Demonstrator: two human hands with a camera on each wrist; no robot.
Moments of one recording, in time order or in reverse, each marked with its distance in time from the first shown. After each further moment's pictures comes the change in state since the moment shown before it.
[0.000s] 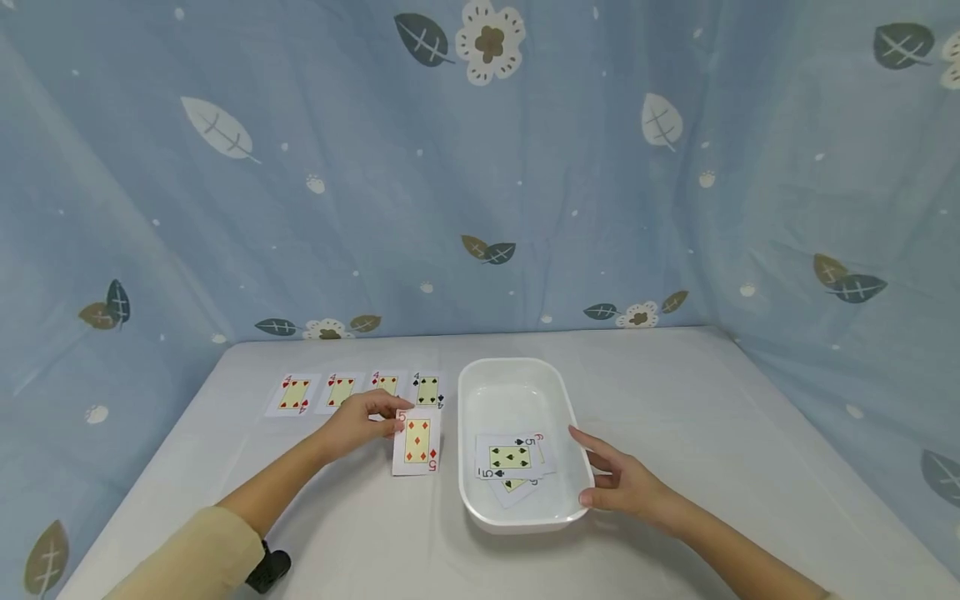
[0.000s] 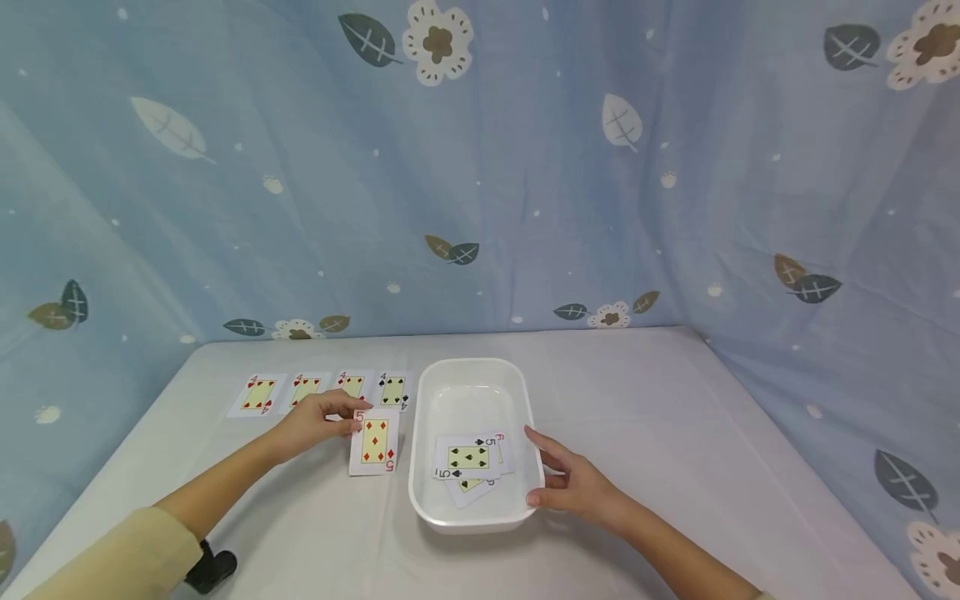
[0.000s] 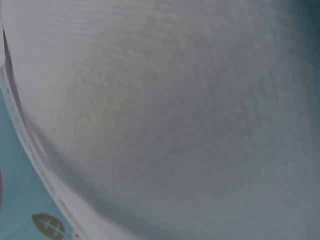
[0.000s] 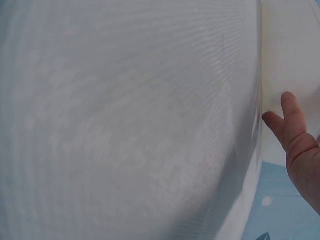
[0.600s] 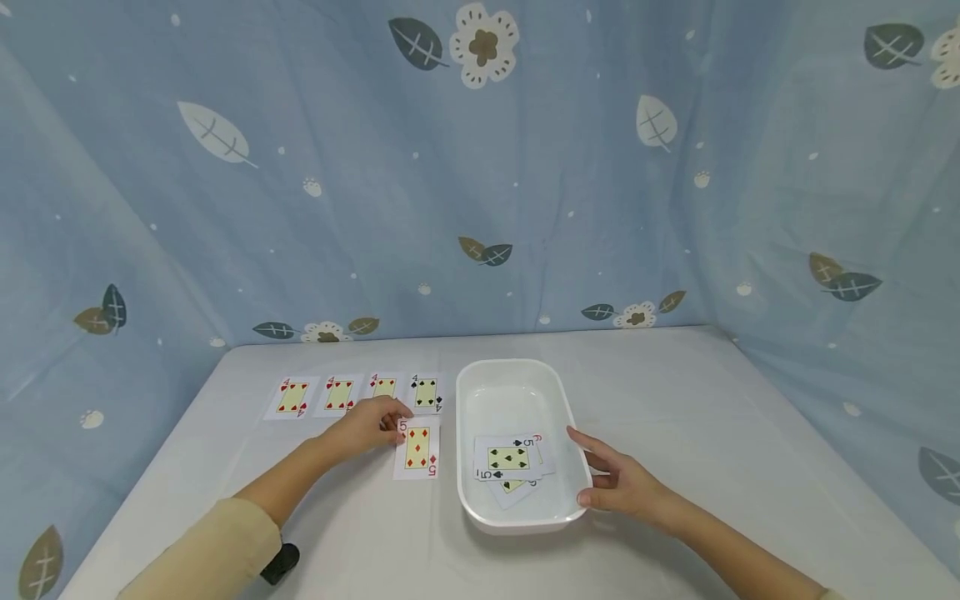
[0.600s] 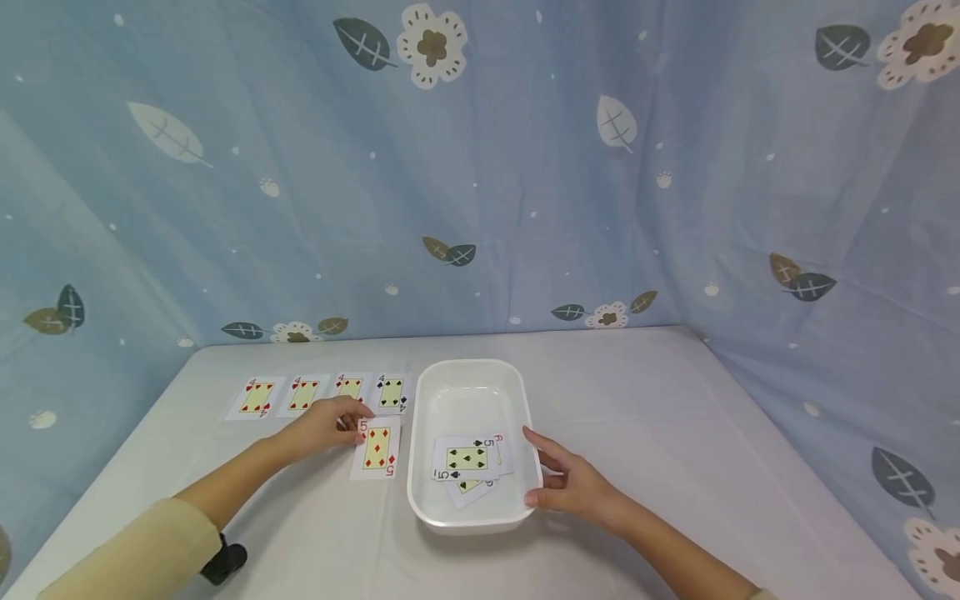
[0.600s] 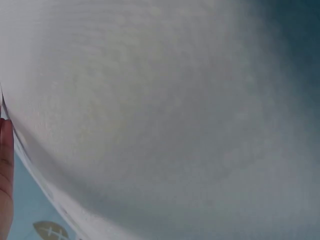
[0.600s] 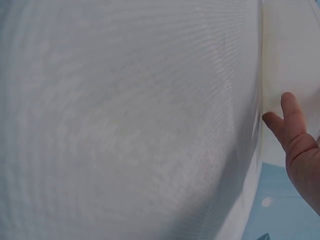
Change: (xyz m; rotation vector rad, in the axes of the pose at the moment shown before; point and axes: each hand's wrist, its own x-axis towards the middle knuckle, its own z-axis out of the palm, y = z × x) left_hand 0.017 -0.008 0.008 0.325 -0.090 0.038; right_hand -0.001 0.003 -0.003 0.027 -0.024 -0.031
